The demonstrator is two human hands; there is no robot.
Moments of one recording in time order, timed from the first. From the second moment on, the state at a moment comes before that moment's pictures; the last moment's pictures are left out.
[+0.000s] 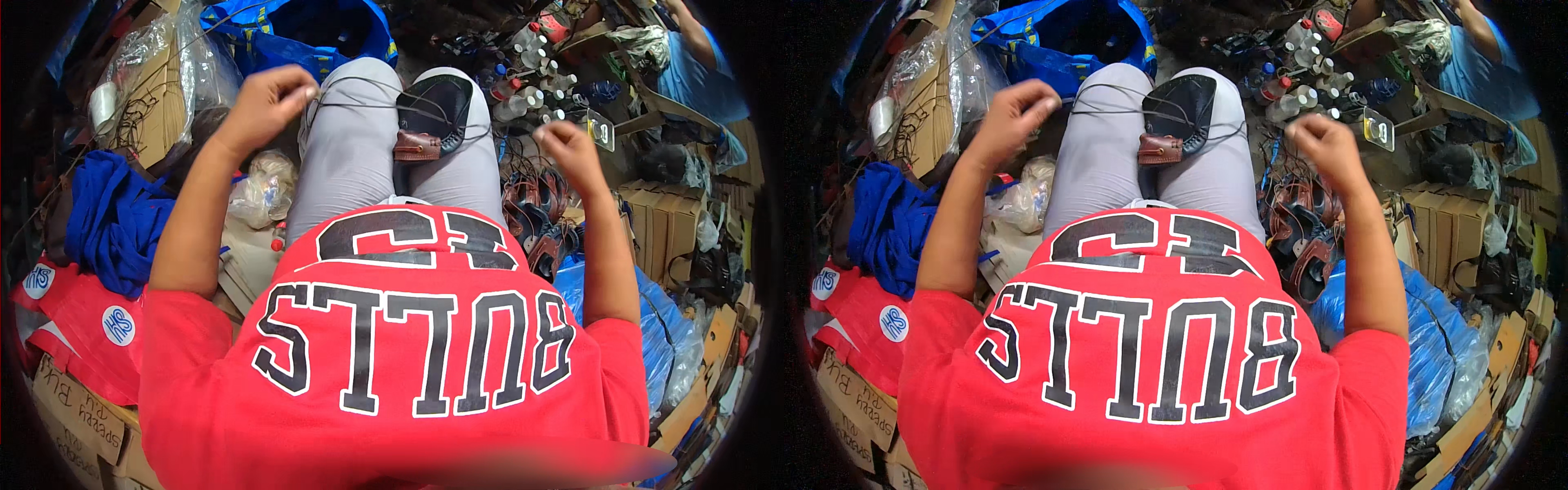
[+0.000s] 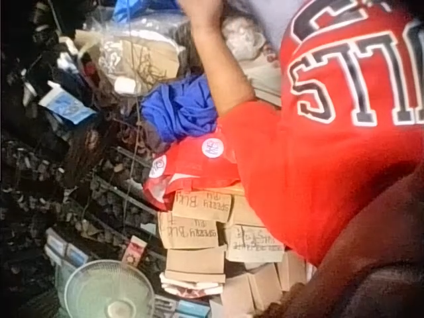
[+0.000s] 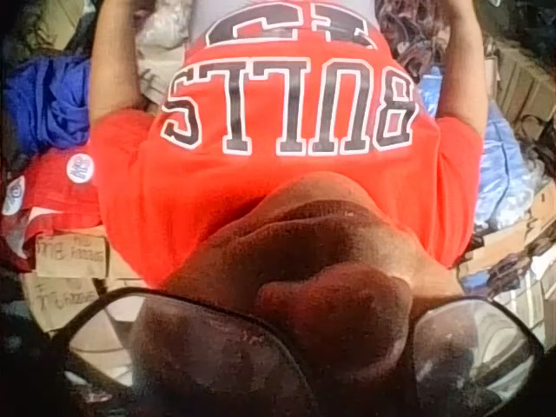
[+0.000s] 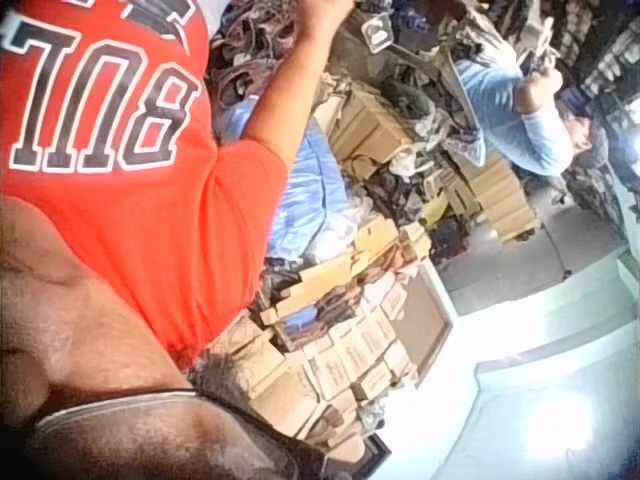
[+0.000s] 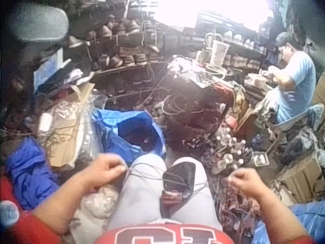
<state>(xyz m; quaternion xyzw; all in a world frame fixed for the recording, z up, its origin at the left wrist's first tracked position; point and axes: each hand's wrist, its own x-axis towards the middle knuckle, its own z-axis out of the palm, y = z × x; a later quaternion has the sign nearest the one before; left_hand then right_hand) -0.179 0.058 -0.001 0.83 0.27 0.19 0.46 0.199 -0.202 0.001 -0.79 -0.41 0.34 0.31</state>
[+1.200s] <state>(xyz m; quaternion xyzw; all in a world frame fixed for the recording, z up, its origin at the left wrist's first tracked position) -0.143 0.002 -0.010 0.91 0.20 0.11 0.33 0.135 -0.222 -0.037 -0.75 -0.54 0.24 0.30</state>
